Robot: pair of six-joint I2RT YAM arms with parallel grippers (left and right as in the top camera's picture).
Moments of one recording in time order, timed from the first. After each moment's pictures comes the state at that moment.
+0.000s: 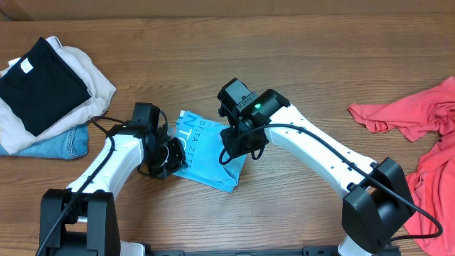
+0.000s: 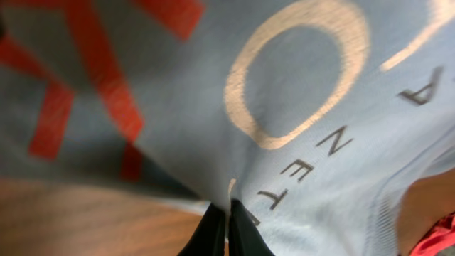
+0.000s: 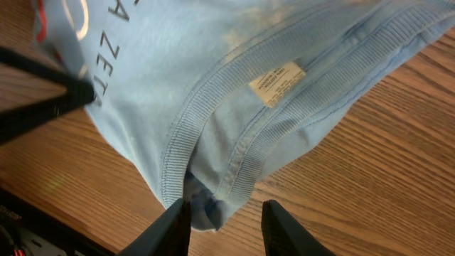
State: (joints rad) left arm -0.09 1.59 0.85 -0.79 0.42 -0.50; right arm 0.70 1.83 1.48 -1.06 -0.21 0.31
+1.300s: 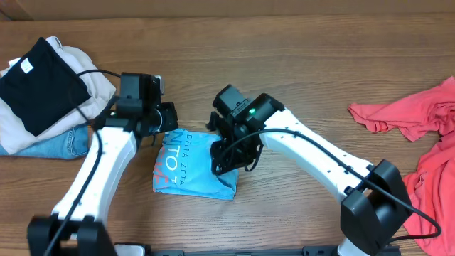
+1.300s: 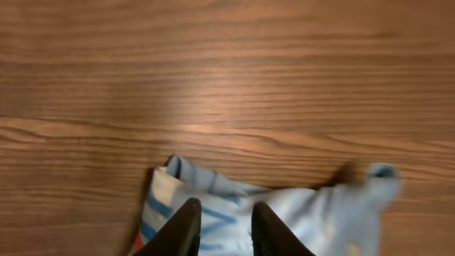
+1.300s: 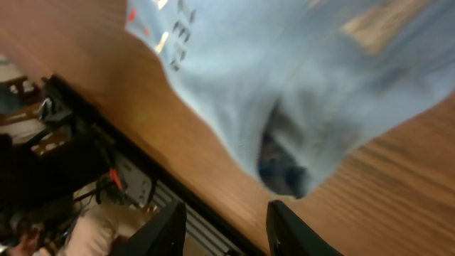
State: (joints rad) left arm -0.11 1.54 1.05 -0.61 0.17 -0.28; right arm 0.75 1.83 1.48 -1.12 -0.52 0.28
